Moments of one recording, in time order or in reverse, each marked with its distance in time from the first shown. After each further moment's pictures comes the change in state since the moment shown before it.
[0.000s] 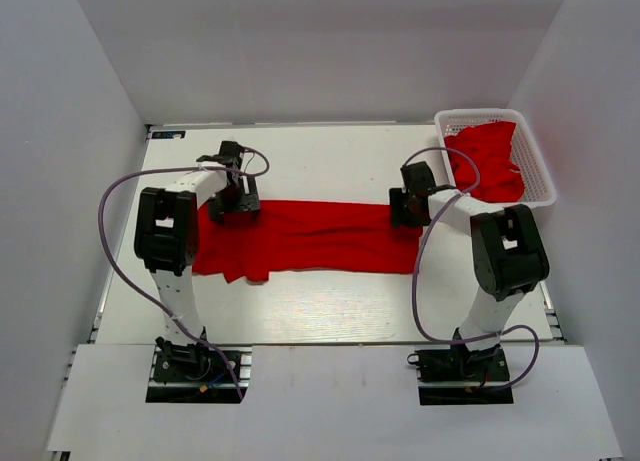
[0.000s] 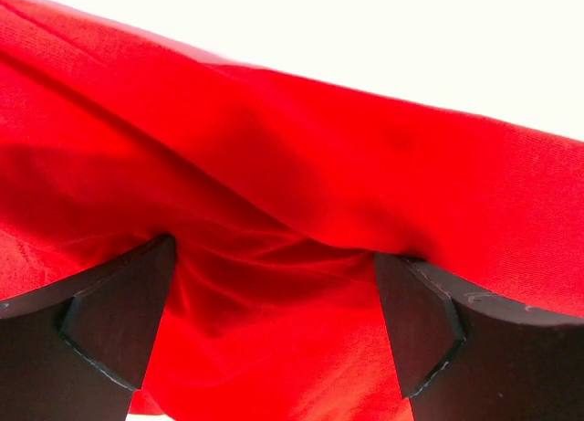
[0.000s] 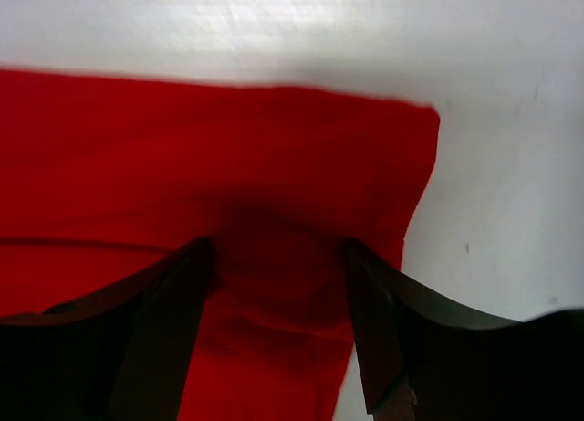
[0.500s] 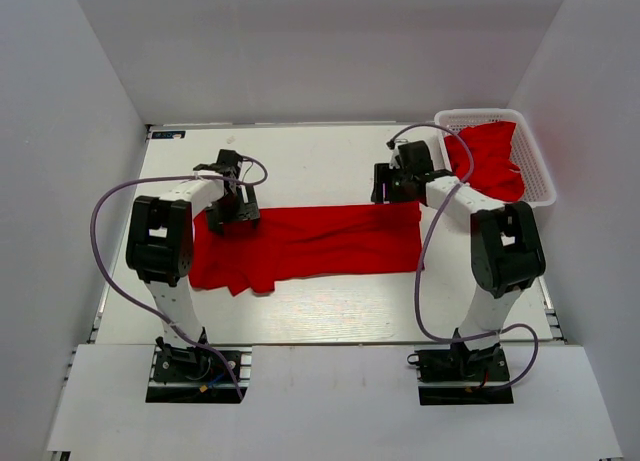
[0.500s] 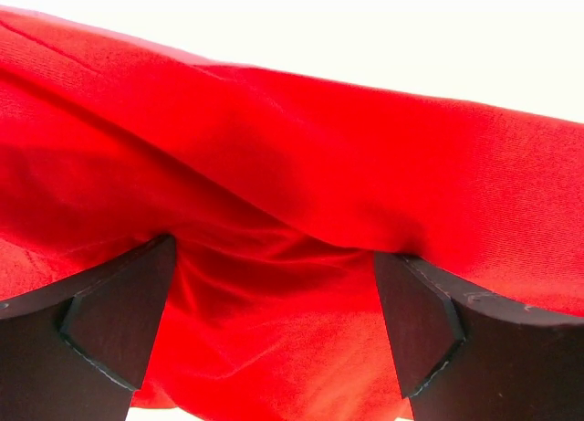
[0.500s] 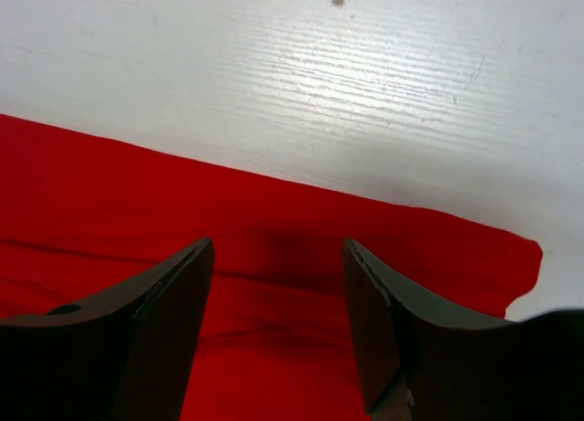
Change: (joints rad) left arm -0.007 -0.095 -0.119 0.004 0.028 -0.037; right arm 0.010 -0.005 0.115 0.074 -0.241 -0.009
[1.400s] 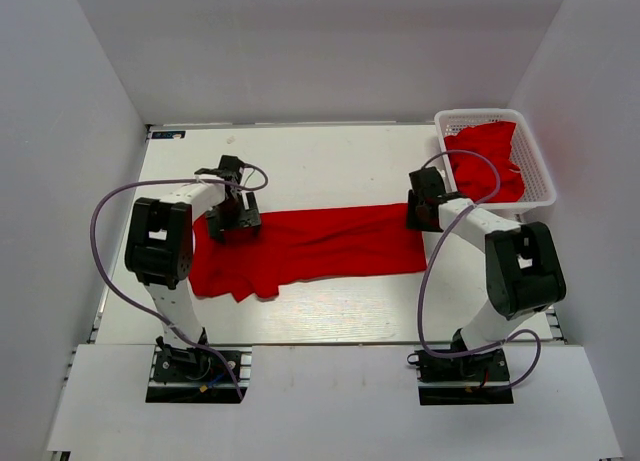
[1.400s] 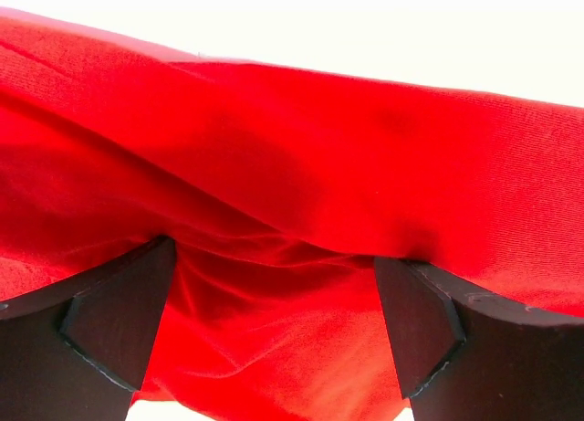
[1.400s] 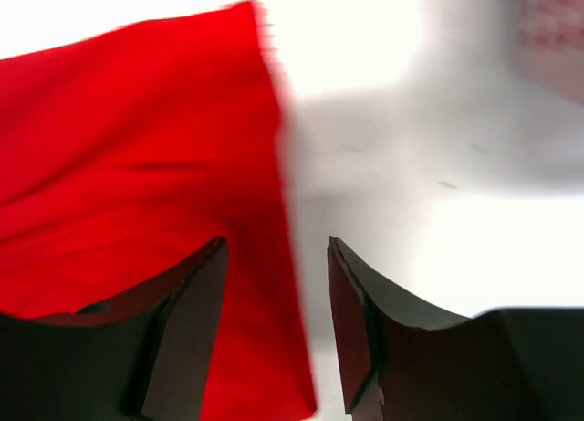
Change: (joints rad) left arm -0.014 -0.023 -0.053 -0.023 0.006 -0.040; right arm -0.022 -0.158 -0.255 -0.108 0.398 0.098
